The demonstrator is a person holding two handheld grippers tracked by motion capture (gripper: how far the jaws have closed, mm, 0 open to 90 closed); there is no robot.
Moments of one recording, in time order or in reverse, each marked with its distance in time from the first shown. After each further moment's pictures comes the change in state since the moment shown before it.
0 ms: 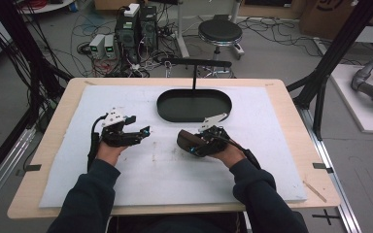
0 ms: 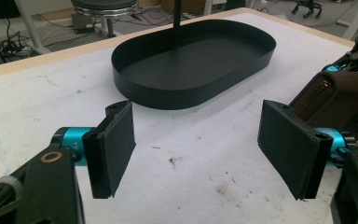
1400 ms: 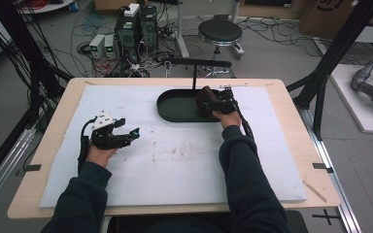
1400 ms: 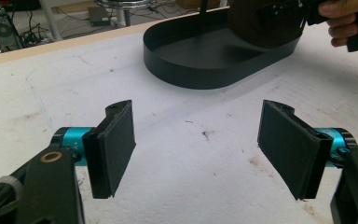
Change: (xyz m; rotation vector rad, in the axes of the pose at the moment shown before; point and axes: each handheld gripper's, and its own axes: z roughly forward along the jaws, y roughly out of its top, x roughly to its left) left arm 0.020 -0.016 -0.016 0.018 0.051 -0.011; right arm -0.144 0.008 0.030 -0.212 -0.153 0.629
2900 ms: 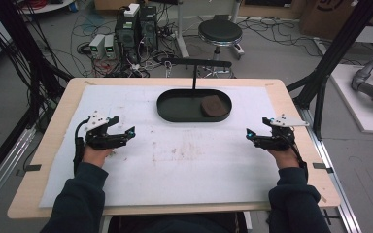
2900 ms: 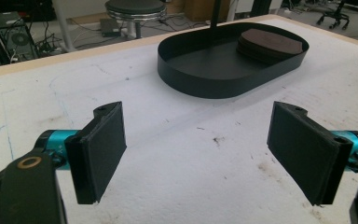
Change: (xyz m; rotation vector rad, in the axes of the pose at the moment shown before) left arm 0.005 -0.001 -0.012 -0.049 0.034 -0.013; right arm -0.019 -0.101 -0.180 -0.190 -0.197 -0.368
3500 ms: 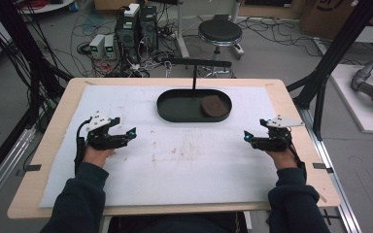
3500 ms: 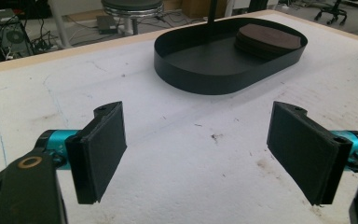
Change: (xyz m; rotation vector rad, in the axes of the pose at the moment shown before) left arm 0.000 -0.001 0.003 0.014 -0.010 0.006; right arm 0.005 -0.001 0.005 0.036 0.011 -0.023
